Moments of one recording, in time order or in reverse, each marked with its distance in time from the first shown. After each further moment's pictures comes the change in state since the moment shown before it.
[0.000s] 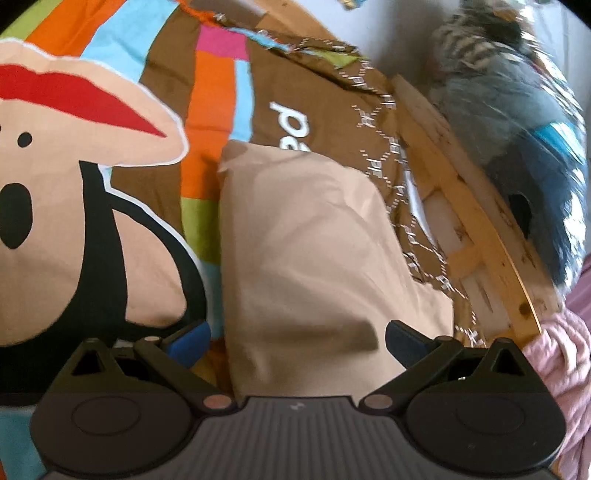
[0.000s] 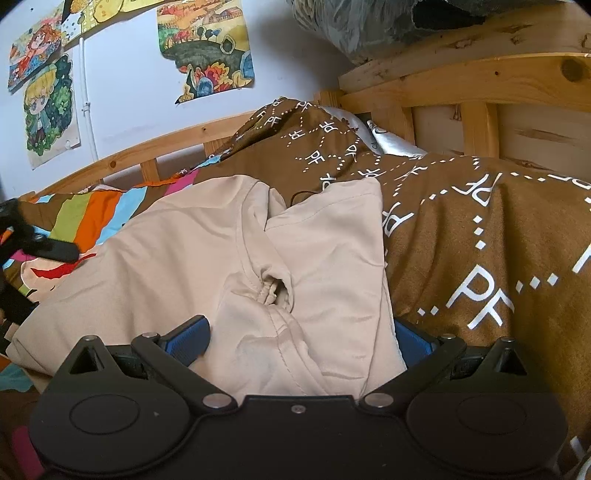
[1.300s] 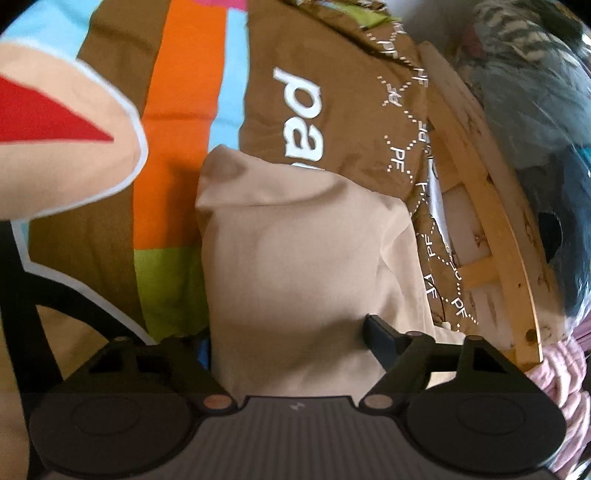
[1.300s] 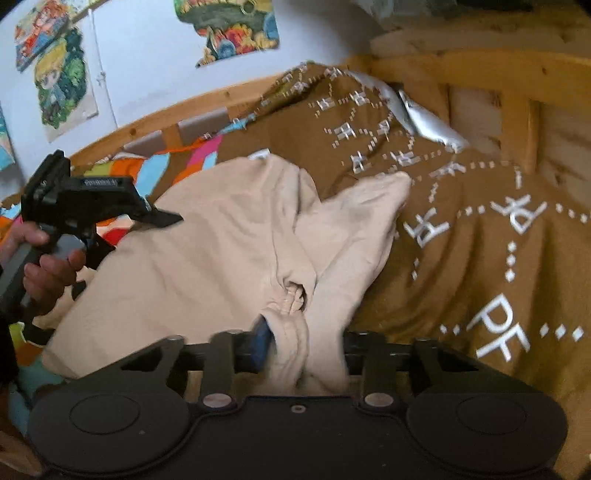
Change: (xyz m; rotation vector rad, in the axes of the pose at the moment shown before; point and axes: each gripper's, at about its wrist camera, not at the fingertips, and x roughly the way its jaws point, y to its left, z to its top) left arm 0.078 0.008 0.081 -0.024 0.180 -0.031; right arm -0.006 0.013 0.041 -0.030 0.160 0.084
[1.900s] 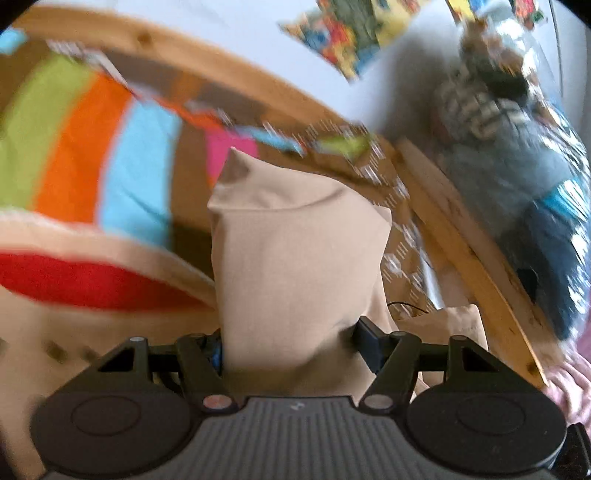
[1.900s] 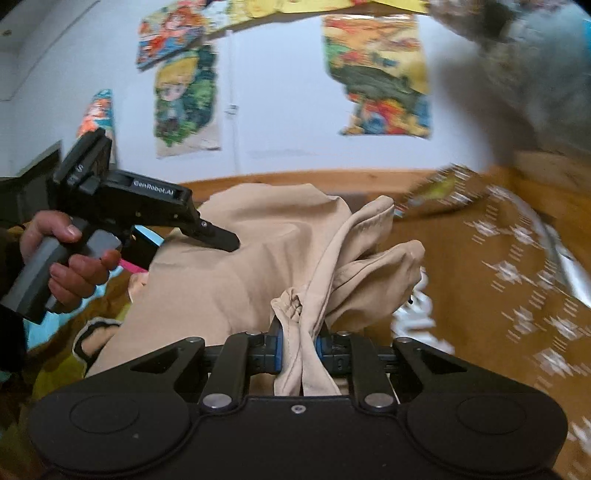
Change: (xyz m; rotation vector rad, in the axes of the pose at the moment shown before) left arm -0.162 -0.001 0.029 0.137 -0.317 0.139; right arm 0.038 0.147 0.074 -0.263 -0.208 0.262
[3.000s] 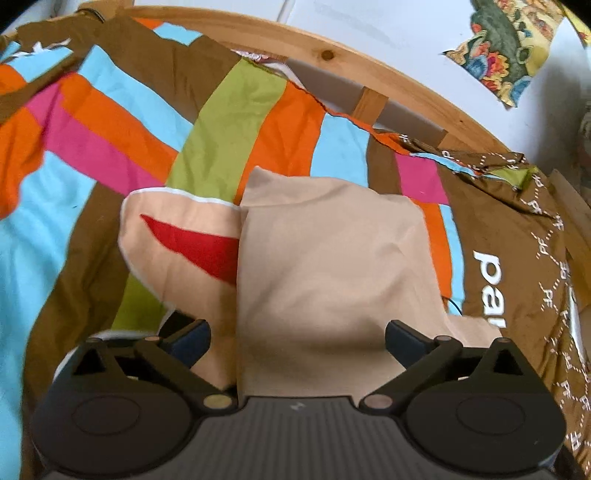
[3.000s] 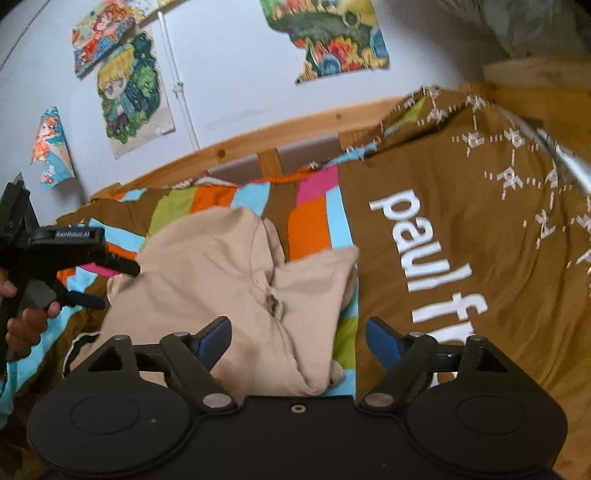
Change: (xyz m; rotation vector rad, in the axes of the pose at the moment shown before) left arm -0.028 0.067 -0.021 -0.122 -0.036 0.453; right arm 0.027 -0.008 -0.032 0.218 0.099 -0.061
